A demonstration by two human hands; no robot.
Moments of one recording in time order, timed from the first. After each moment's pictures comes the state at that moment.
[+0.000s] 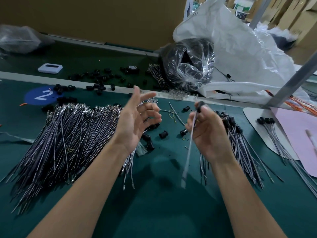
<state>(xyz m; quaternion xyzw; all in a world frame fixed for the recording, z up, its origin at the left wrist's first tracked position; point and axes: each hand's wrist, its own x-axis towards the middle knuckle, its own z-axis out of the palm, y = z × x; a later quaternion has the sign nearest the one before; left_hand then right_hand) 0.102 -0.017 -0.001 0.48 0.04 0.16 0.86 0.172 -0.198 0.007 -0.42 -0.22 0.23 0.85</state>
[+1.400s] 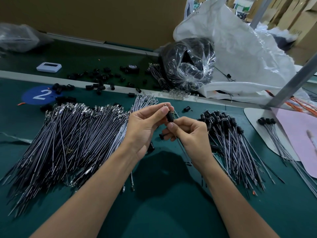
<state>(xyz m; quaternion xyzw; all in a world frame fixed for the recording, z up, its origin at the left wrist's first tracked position) 0.104 -0.042 -0.006 0.44 0.01 0.18 0.88 0.153 -0.170 -0.012 -0.67 -0.26 0.08 0.69</state>
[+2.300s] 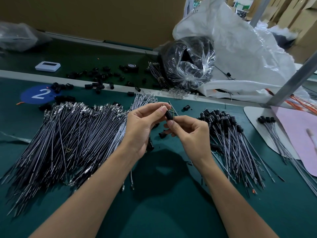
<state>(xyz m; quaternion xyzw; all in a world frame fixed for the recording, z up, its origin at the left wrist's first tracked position) 0.107 -0.039 -0.011 0.48 0.03 0.21 0.85 0.153 -0.170 -0.014 -0.71 -0.28 -0.01 0.65</state>
